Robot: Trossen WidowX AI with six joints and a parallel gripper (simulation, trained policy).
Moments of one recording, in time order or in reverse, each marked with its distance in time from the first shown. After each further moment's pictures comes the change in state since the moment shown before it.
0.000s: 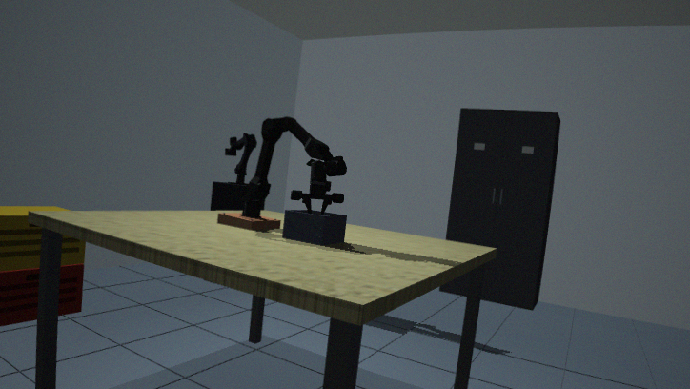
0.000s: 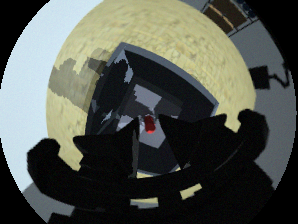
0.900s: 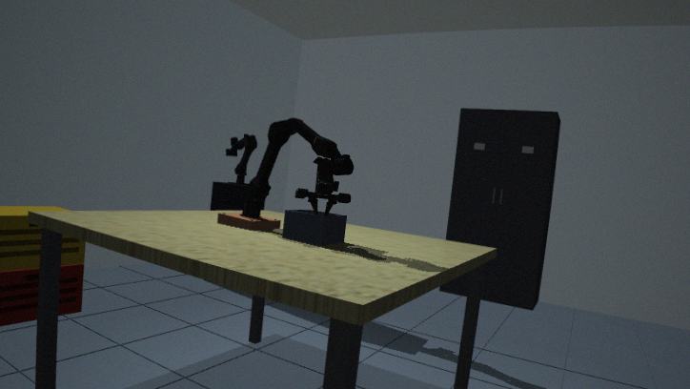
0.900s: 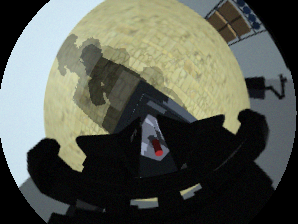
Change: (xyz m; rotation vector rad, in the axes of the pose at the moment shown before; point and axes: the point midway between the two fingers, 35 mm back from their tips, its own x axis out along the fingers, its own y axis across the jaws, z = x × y) arm 0.004 0.015 0.055 -0.071 0.030 -0.032
